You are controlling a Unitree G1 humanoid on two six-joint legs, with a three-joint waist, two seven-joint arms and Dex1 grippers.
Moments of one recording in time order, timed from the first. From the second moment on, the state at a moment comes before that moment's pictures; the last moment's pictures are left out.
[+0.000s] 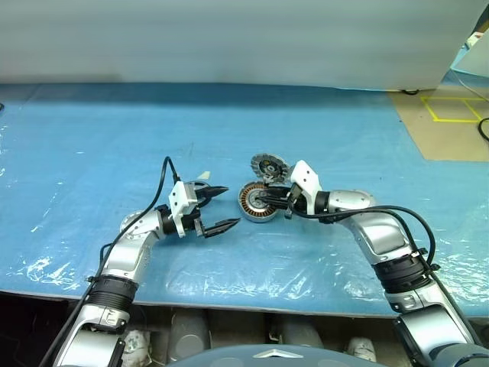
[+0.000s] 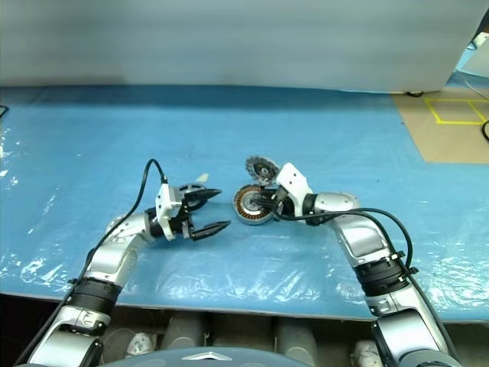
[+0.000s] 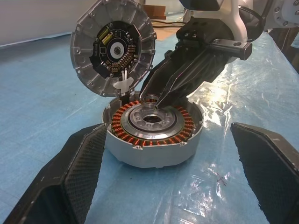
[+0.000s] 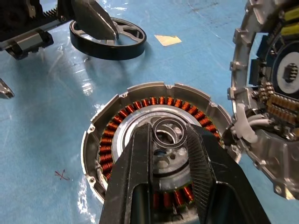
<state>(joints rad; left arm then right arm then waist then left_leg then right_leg) -0.28 0.35 -0.09 0.22 -0.34 -0.11 -1.13 -0.41 -0.48 0.23 -0.05 0.20 0.49 0.86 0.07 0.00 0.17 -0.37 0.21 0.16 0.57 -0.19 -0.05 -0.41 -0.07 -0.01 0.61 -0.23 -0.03</state>
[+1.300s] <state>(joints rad) -0.27 0.35 -0.09 0.22 -0.33 -0.11 -1.13 -0.40 -0.41 0.18 -0.01 0.22 0.46 0.83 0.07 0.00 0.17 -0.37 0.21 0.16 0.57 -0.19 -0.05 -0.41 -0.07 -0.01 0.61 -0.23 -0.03</state>
